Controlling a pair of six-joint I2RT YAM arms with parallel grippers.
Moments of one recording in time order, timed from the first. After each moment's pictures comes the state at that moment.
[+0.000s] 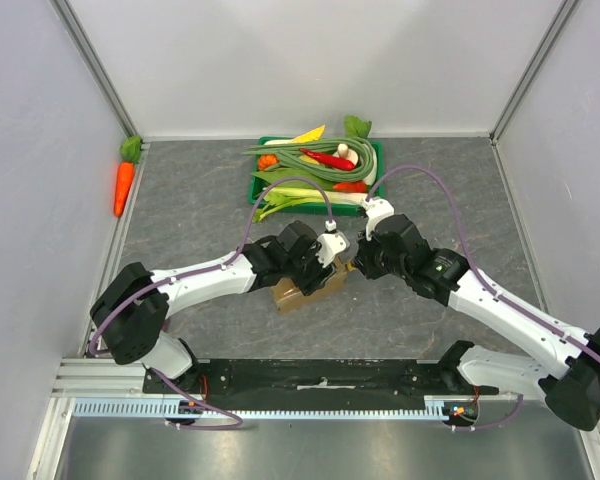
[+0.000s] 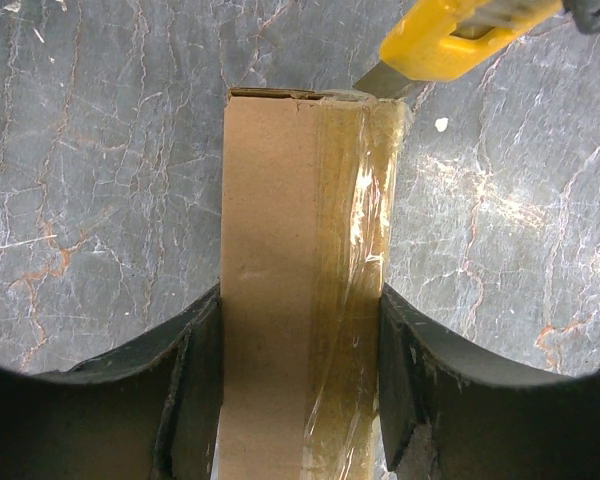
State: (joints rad) left arm -0.89 1.54 0.93 -0.24 0.11 0.15; right arm 0.76 1.08 0.87 -0.48 0.09 0.32
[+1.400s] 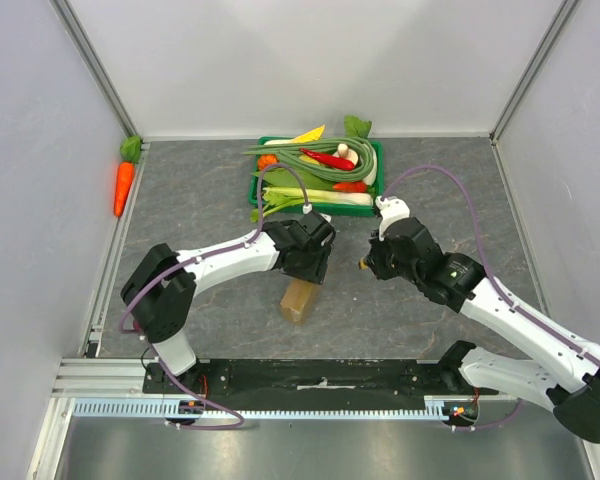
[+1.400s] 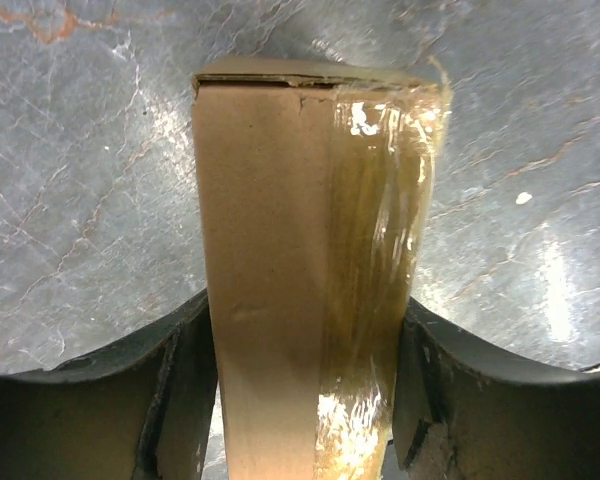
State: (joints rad) left arm -0.88 1.70 1.20 -0.62 -0.10 -0.50; right arm 0.75 1.00 0.88 -0.57 0.21 0.36
